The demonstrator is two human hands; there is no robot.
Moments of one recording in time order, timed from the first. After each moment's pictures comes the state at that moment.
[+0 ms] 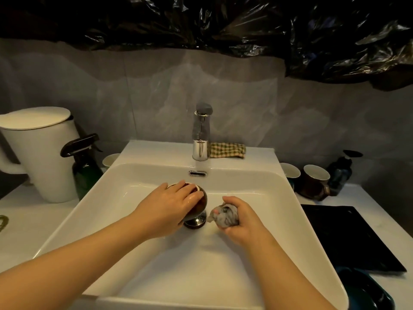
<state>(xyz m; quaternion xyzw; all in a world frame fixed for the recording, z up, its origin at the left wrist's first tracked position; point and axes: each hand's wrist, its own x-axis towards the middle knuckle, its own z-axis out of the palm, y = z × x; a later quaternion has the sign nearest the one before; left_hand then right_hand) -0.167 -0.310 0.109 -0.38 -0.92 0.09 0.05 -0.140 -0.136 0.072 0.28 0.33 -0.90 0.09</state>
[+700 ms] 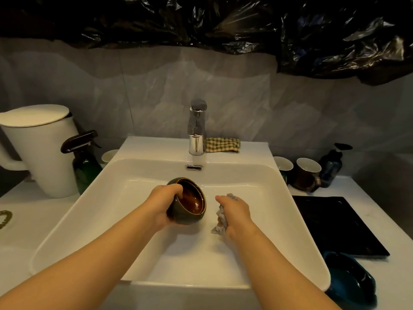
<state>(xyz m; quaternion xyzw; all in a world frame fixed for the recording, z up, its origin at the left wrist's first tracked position) -0.157 -0.294 0.108 0.18 -0.61 -0.73 -0.25 -0.127 -0.146 0.065 0.34 0.52 -0.78 0.03</state>
